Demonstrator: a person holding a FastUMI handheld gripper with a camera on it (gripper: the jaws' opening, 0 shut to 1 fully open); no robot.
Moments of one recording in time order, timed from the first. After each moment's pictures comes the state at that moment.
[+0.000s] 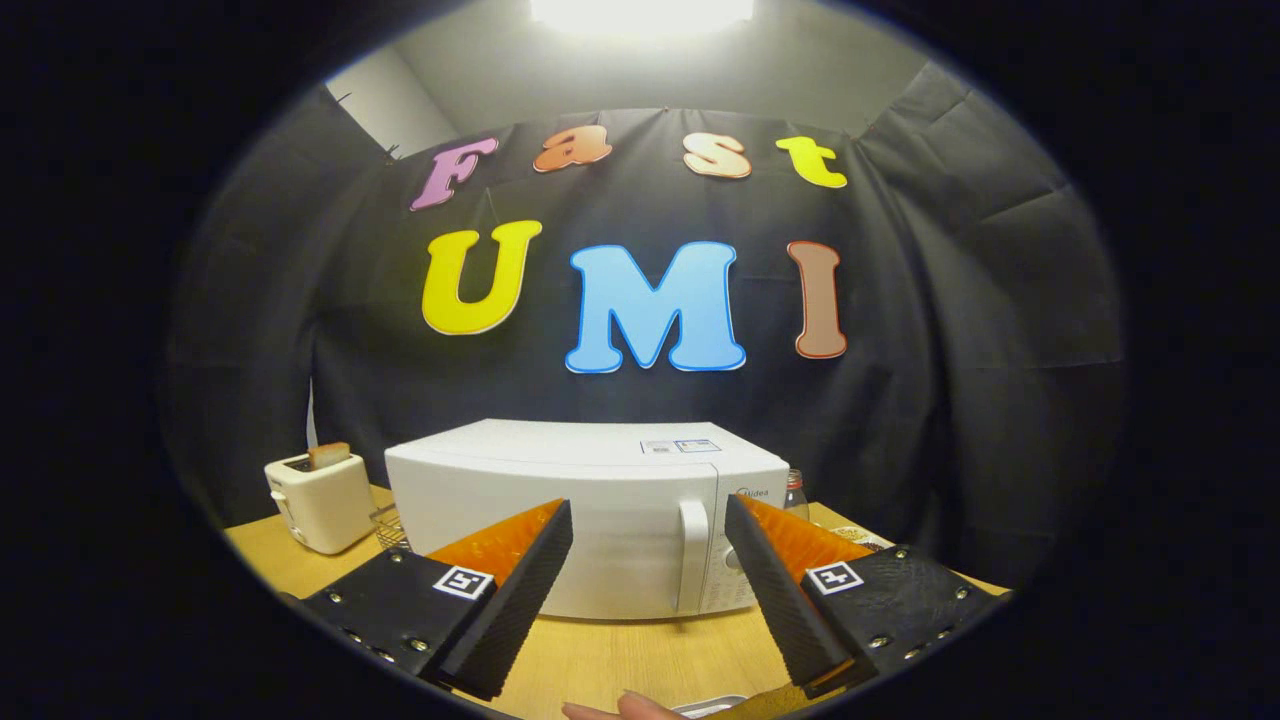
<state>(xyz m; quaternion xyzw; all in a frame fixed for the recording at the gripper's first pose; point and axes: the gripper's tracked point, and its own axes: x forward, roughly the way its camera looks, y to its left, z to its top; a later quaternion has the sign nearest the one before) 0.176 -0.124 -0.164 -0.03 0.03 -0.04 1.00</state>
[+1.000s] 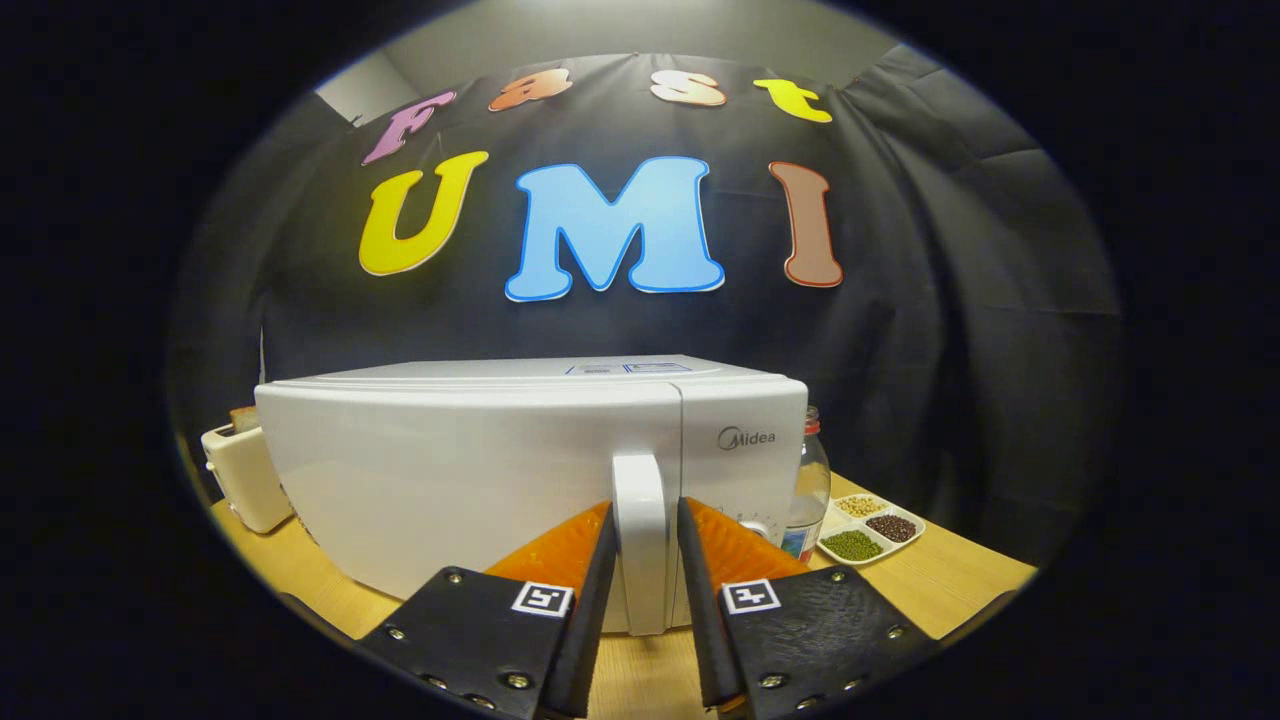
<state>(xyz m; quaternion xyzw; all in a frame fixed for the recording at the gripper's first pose) 0.261 -0.172 -0.238 -0.02 0.09 -0.07 0.99</state>
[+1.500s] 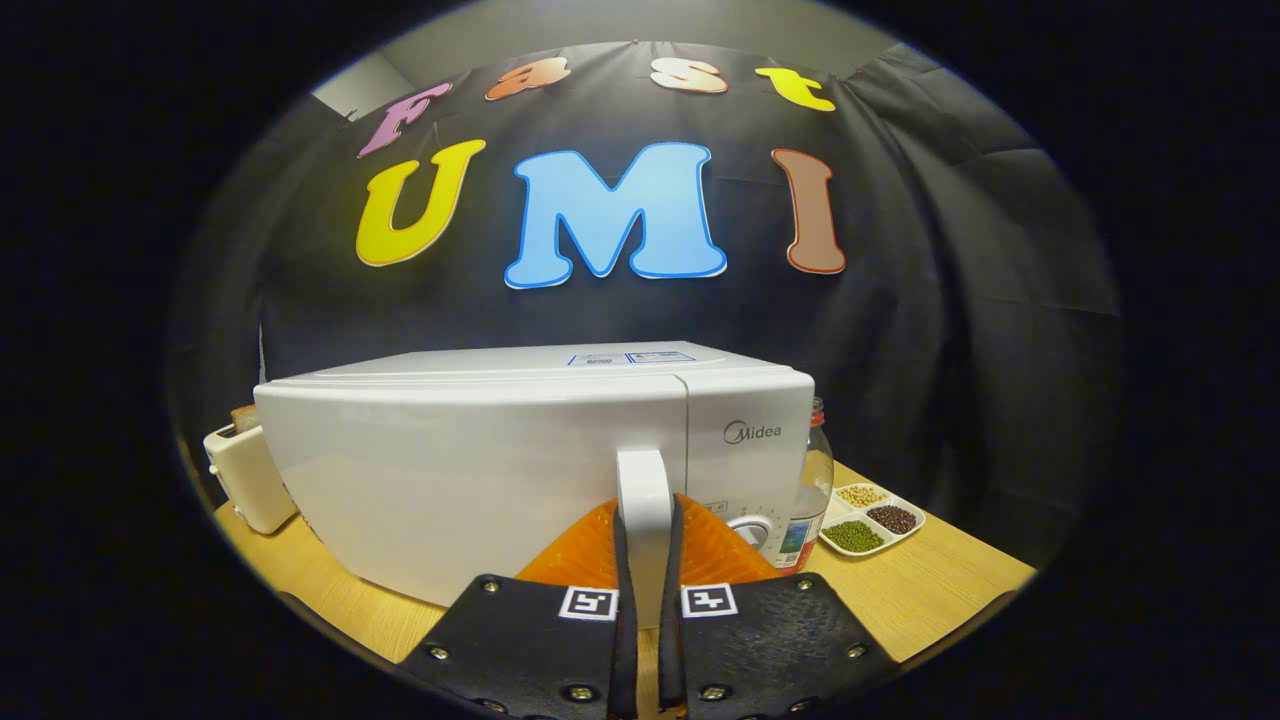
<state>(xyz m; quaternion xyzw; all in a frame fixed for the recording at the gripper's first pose) 0.257 -0.172 -0.239 0.00 0.12 -0.08 0.99</state>
